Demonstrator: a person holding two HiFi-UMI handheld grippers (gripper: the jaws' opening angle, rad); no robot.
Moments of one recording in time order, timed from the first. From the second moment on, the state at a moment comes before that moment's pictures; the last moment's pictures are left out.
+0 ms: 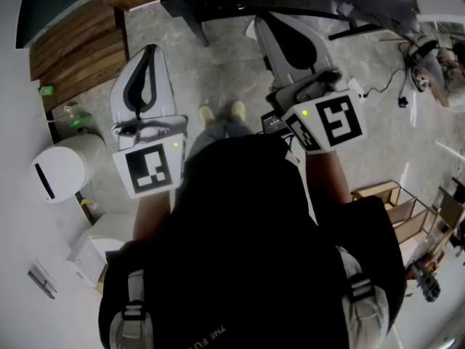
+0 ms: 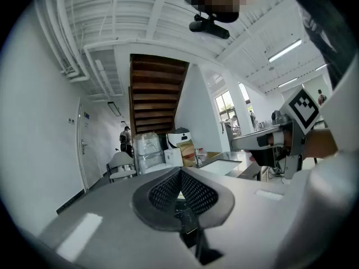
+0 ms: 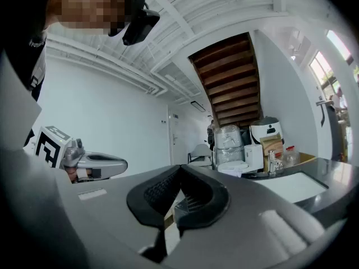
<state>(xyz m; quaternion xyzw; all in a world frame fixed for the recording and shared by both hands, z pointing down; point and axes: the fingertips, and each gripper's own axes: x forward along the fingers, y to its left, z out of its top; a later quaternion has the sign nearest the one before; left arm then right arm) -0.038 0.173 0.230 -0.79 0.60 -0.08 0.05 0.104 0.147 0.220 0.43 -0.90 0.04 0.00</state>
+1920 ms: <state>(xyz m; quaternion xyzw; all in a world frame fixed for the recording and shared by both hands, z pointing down) -0.128 0.179 0.217 -0.81 0.58 -0.05 0.06 0.025 0.174 0.193 0.45 -0.89 0.03 -0.02</state>
